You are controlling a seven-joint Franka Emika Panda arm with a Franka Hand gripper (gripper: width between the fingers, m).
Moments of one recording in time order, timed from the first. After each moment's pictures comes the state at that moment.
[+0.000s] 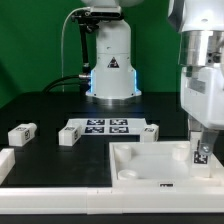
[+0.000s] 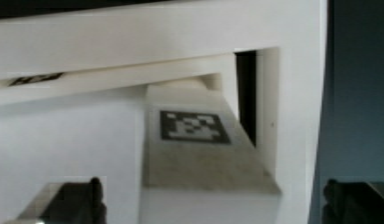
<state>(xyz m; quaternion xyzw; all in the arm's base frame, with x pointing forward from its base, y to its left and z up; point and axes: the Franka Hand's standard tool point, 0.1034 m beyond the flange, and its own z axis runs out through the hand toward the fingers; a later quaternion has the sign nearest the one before) 0.609 0.123 0.073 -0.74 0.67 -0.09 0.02</state>
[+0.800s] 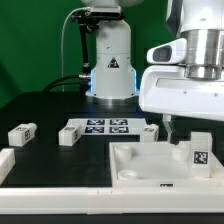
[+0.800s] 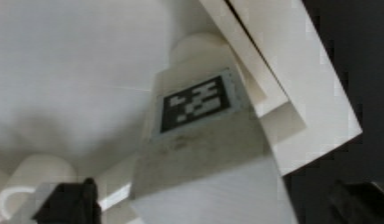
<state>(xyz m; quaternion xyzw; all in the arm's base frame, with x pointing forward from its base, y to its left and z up) 0.616 0.115 0.076 -0.95 0.28 -0.12 -0.01</state>
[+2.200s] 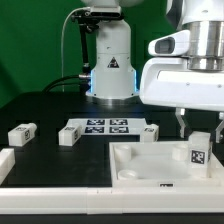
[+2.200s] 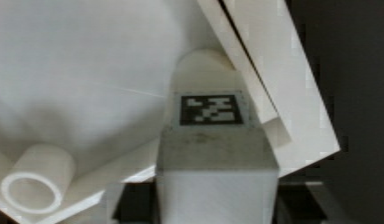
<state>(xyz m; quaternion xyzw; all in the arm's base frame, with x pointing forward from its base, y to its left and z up) 0.608 0.121 0.086 -0.96 0.25 -0.11 -0.01</state>
